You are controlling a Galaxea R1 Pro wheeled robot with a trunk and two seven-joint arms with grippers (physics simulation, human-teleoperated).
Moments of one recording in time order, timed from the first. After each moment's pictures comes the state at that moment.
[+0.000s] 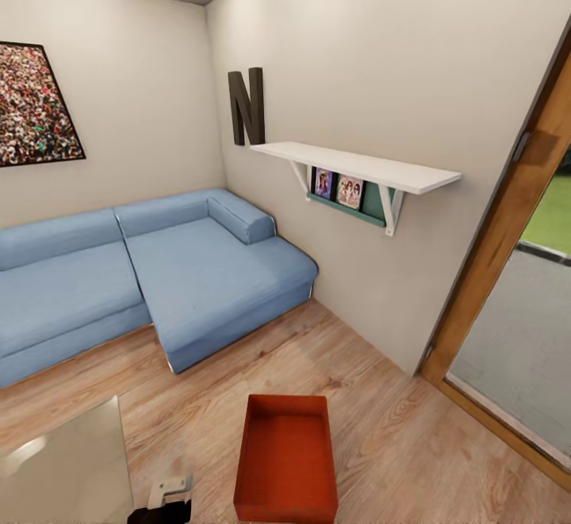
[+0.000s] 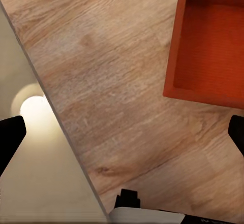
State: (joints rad) left arm -0.29 0.02 -0.03 -0.48 0.13 0.08 0.14; right arm -0.19 -0.04 0.09 0.02 -0.03 -0.12 -0.05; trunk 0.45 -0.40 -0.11
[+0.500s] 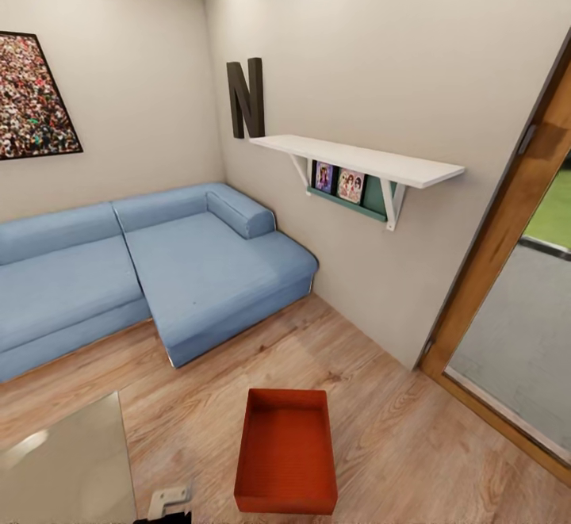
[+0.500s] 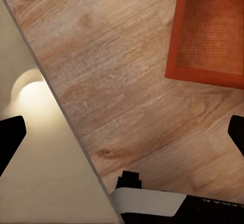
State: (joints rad) left arm -0.29 0.02 -0.04 -0.44 0.13 0.07 0.14; right arm -0.19 -0.04 0.09 0.02 -0.03 -0.12 -0.05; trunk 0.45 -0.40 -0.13
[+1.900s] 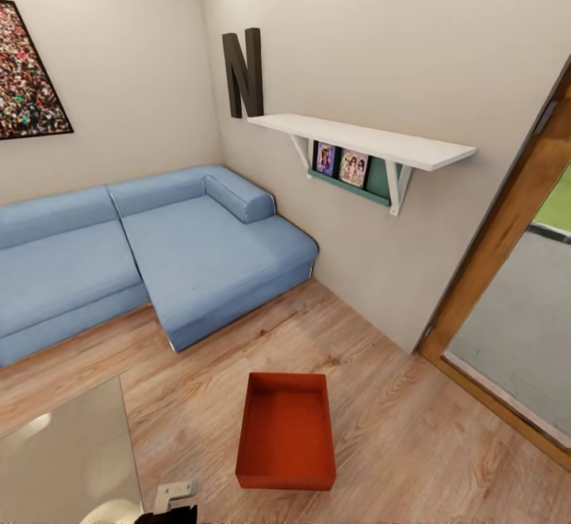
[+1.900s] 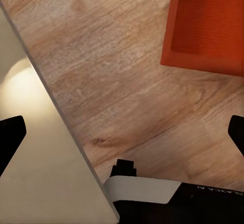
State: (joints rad) left arm -0.29 0.00 -0.04 -0.46 0.13 0.07 0.14; right arm -0.19 -0.04 0.08 0.02 -0.03 -0.12 -0.05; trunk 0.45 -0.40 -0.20
